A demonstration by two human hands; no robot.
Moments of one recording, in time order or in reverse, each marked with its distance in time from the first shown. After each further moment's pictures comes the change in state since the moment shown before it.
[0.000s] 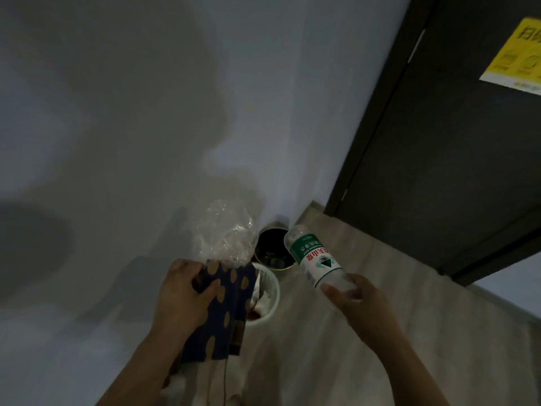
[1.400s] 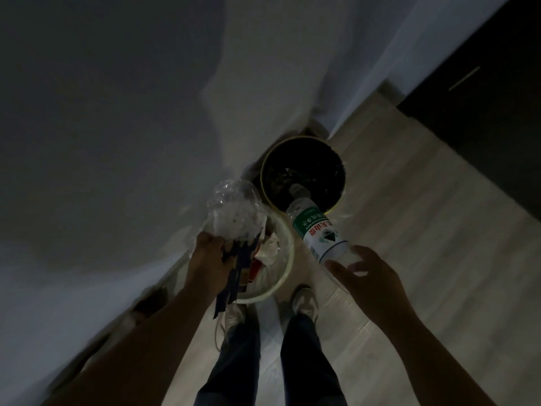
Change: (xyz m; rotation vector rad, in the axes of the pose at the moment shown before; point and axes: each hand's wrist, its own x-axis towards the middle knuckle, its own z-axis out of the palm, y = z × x) left_hand 0.202 -0.241 0.399 0.082 -0.391 -0.494; right_hand 0.403 0.160 0.202 -0.262 -0.377 0.196
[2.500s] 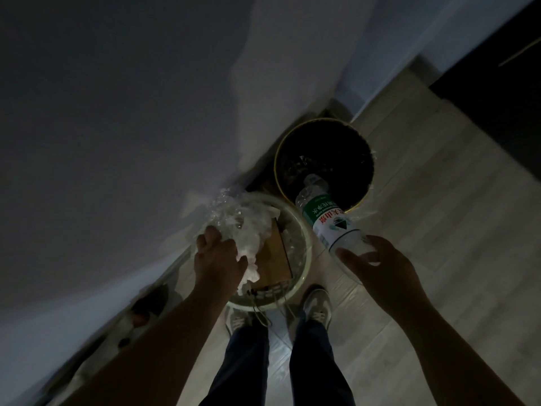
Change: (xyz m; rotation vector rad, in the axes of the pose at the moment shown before) left_hand 0.041 -0.040 0.038 0.506 -0.013 0.002; right_hand 0.067 0.005 0.046 -0.007 0.036 -0.015
